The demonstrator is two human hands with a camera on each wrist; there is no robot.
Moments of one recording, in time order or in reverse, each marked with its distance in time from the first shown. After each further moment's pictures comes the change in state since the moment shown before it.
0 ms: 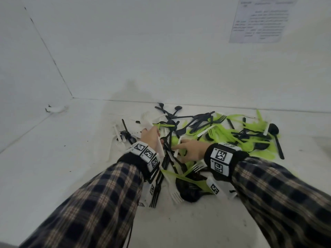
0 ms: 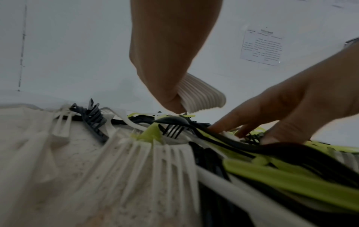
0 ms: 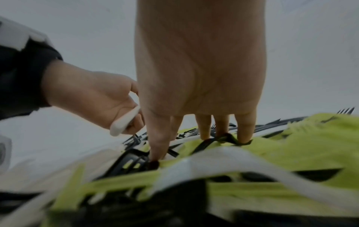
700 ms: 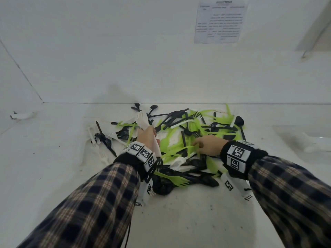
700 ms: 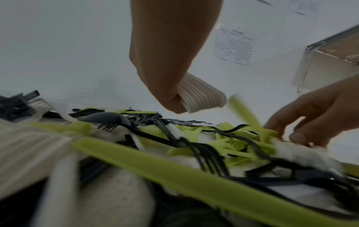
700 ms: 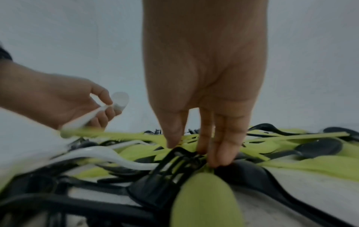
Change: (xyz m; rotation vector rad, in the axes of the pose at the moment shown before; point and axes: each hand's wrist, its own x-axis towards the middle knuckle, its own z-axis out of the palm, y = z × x) left_hand -0.040 -0.006 0.062 -0.055 -0.044 -0.015; right_hand -0.081 0.096 0.005 0.091 0.128 0.254
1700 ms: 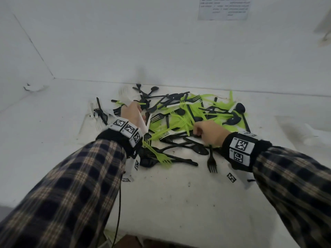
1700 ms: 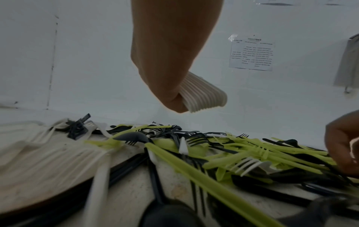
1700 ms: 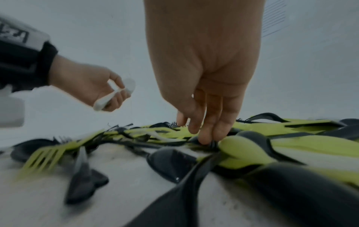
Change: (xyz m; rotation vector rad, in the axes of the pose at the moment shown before) left_hand -0.021 0.002 -0.003 -0.056 0.211 0.069; right_hand -0.015 0.045 0.021 0.074 0.187 -0.230
